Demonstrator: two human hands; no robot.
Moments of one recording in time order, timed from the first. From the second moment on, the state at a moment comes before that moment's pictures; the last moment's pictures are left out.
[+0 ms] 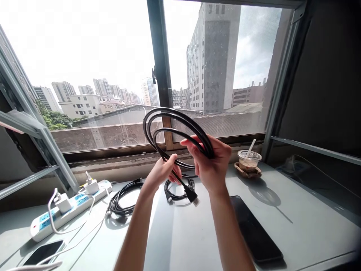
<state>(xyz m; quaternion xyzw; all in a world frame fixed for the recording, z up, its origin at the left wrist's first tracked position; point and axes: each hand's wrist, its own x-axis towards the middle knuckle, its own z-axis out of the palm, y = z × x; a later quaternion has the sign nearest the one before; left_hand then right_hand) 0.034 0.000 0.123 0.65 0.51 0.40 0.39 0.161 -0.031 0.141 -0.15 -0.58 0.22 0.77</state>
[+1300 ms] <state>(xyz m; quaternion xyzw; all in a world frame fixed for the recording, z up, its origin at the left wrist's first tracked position) -0.024 0.007 0.153 0.48 0.28 0.64 0.53 0.150 0.028 0.125 -0.23 -0.61 0.23 0.72</state>
